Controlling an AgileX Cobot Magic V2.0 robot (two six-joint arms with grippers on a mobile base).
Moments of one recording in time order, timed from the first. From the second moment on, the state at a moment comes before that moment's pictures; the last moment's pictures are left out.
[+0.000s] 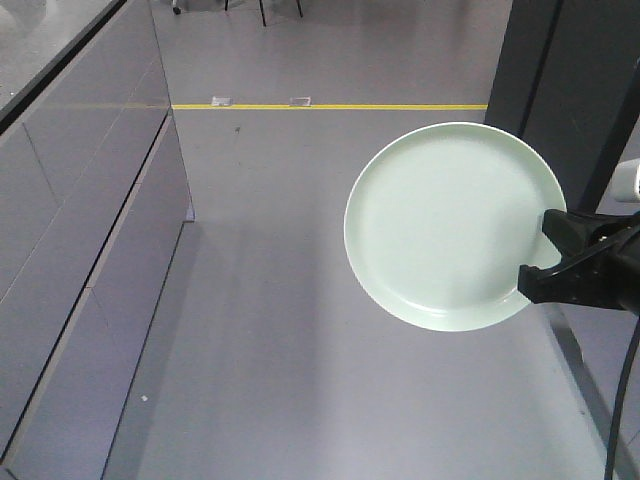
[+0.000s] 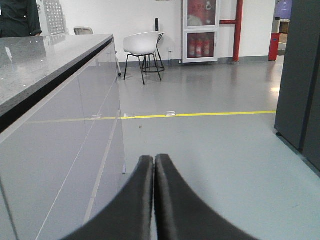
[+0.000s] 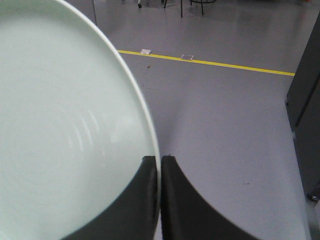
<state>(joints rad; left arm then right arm) -0.01 -0.01 0.03 0.03 0.12 -0.08 0.24 0.96 -0.62 -0.08 0.05 0.09</state>
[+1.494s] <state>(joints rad) -0.01 -0.01 0.03 0.03 0.12 -0.08 0.24 0.96 -0.62 -0.08 0.05 0.09</state>
